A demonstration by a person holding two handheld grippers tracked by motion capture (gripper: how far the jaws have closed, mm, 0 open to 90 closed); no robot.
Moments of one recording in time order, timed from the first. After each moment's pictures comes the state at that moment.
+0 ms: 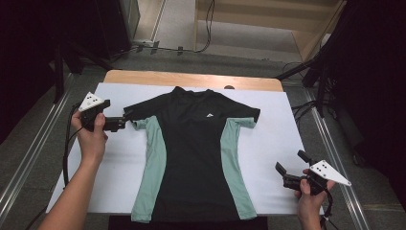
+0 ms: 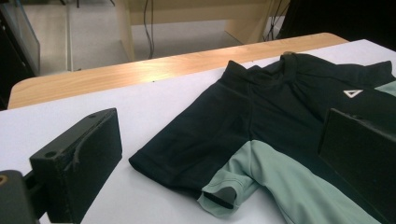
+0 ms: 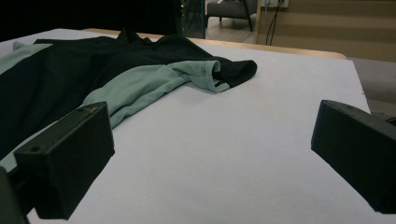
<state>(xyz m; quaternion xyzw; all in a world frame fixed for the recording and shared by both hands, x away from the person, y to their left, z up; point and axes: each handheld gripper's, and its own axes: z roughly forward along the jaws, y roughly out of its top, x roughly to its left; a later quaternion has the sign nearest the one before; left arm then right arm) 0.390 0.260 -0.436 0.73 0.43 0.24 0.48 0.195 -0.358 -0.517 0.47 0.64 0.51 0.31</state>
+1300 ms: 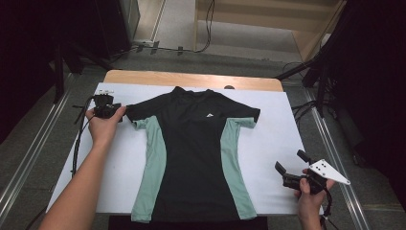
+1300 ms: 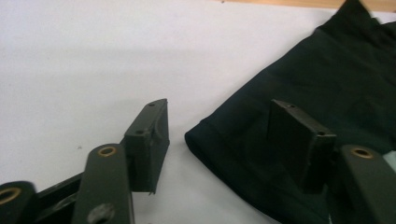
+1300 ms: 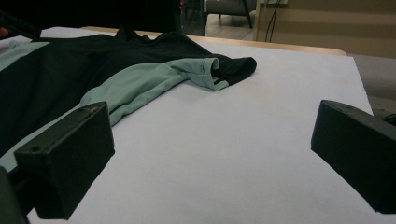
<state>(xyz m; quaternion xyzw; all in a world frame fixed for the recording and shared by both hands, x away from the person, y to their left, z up) 0.472 0.262 -0.496 0.71 0.57 0.17 0.38 0.197 -0.358 -0.518 0.48 0.65 0.51 0.31</state>
